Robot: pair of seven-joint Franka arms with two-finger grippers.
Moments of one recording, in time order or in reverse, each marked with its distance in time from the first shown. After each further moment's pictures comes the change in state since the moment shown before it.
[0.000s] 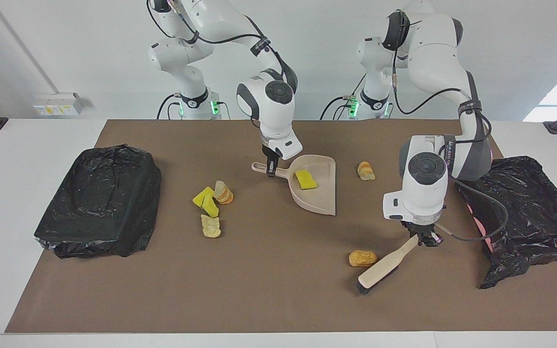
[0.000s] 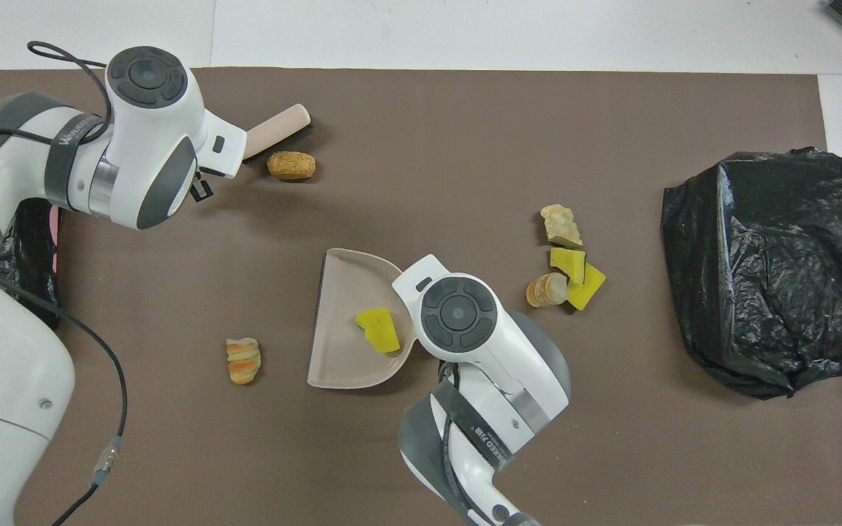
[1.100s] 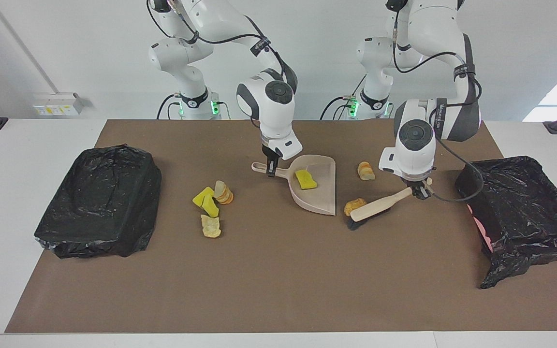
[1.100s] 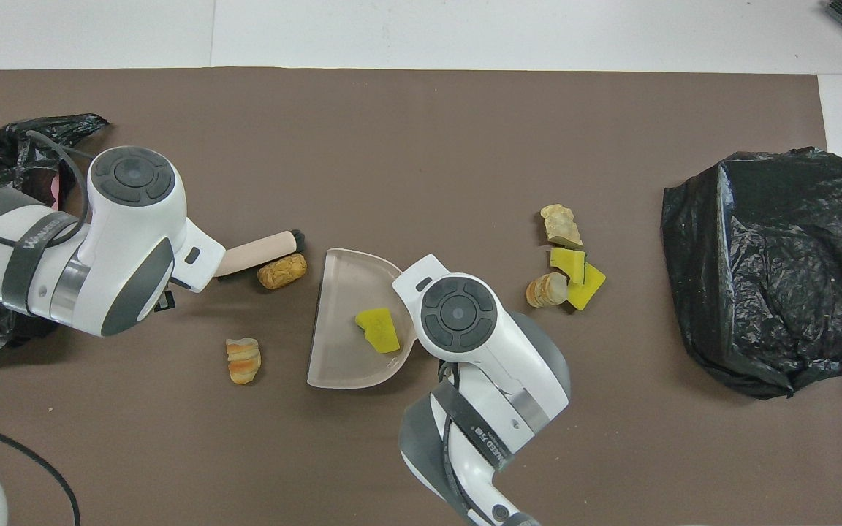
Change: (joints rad) left arm -0.005 -0.395 -0.003 -0.533 -0.013 -0.128 0.099; right arm 0.000 0.000 0.000 0.000 0.000 0.000 0.000
